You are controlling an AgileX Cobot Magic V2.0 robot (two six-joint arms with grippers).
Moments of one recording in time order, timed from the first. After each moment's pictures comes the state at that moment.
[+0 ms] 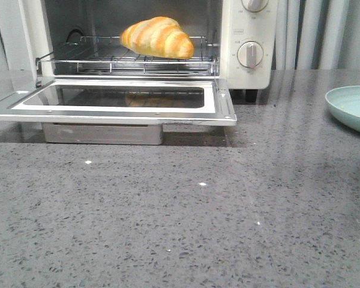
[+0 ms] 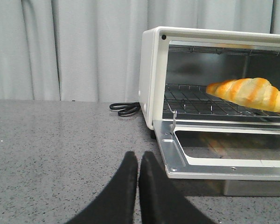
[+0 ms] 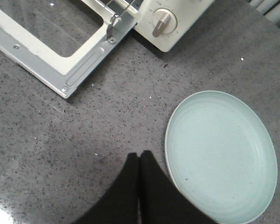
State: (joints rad) left arm -0.15 0.00 0.00 -0.18 -0.01 0.10; right arm 1.00 1.03 -1.15 -0.66 1.25 0.46
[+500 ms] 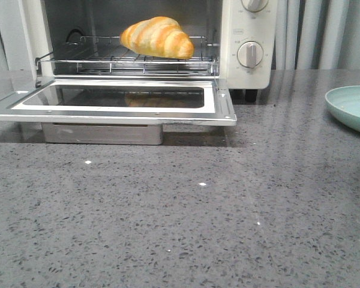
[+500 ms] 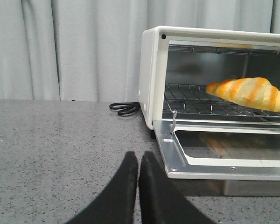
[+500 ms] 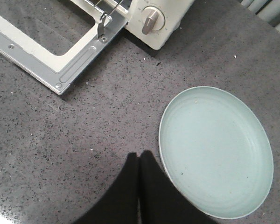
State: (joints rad) left arm -0.15 0.00 0.00 -0.18 -0.01 0.10; right arm 1.00 0.97 -1.13 -0.66 1.25 0.46
